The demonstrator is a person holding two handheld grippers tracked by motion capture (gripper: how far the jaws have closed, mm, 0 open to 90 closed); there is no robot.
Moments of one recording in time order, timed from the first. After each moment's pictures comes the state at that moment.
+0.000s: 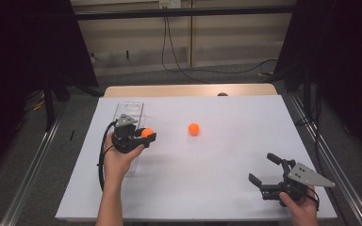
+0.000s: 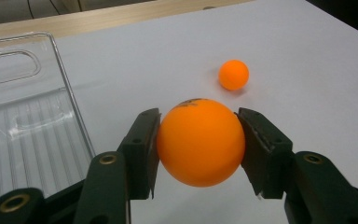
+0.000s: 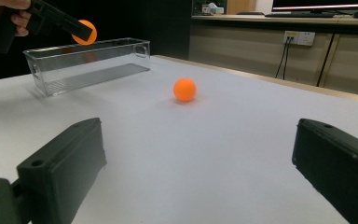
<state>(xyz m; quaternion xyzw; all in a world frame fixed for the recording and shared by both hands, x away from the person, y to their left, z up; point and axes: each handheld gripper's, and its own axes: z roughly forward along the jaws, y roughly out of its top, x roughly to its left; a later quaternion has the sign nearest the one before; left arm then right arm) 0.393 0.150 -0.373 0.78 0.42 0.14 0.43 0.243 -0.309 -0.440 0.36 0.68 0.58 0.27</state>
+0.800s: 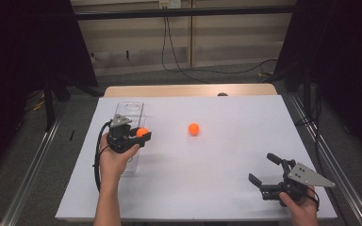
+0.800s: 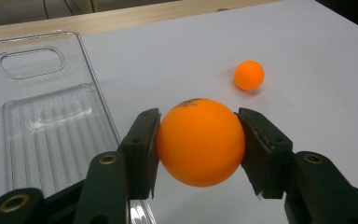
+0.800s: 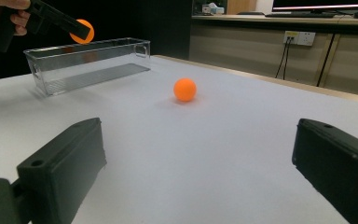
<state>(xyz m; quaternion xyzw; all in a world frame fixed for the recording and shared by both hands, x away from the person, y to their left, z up) 0.394 0.163 -0.373 0.78 0.44 0.15 0.43 0.243 -0.309 -0.440 0.36 0.68 0.58 0.27</state>
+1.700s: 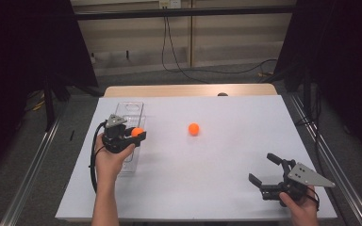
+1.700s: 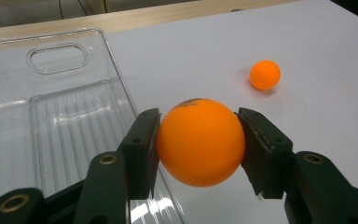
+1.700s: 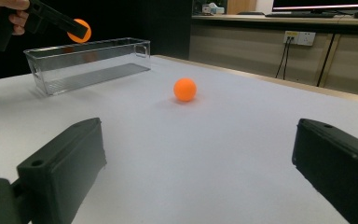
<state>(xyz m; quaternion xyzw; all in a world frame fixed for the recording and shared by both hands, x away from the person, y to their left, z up) 0.394 0.174 -0.373 0.77 0.45 0.16 0.42 0.243 -0.309 -0.440 0.36 0.68 0.58 0.27</state>
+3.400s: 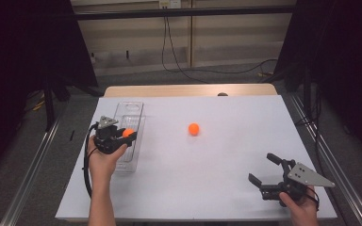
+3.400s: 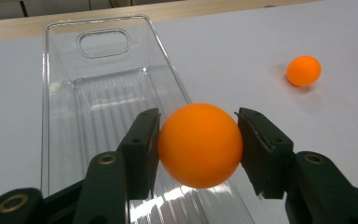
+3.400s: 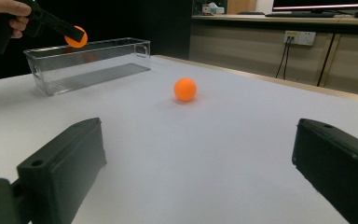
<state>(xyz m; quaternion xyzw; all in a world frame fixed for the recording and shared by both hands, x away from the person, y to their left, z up) 0.396 0.196 -0.380 0.76 0.48 0.19 0.40 0.243 -0.309 -0.440 0.36 0.68 0.58 0.27</state>
